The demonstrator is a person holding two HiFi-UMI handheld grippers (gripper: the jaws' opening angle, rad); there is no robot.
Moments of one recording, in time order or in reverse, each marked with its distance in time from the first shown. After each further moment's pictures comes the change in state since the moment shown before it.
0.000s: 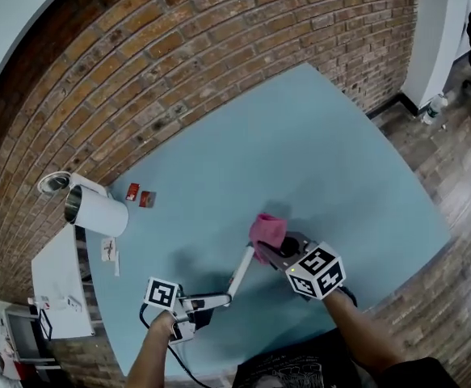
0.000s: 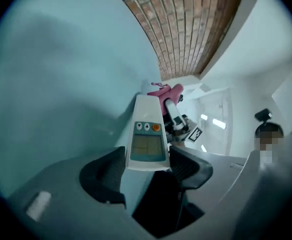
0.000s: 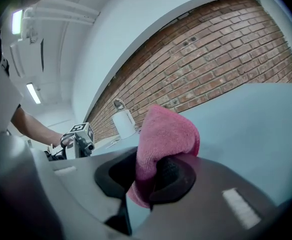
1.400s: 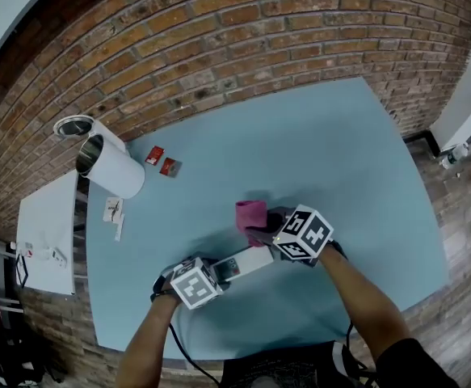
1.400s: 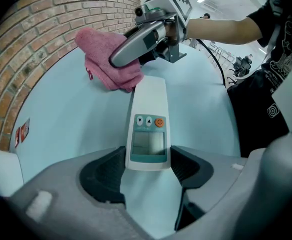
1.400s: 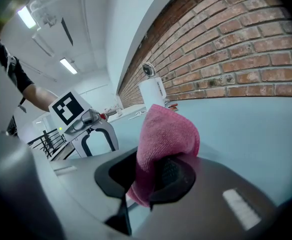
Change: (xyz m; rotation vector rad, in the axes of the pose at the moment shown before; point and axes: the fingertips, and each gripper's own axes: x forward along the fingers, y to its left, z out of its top) left arm -0.045 0.075 0.039 0.984 0.459 0.895; right arm 0.110 0.036 -0.007 -0.283 0.402 0.394
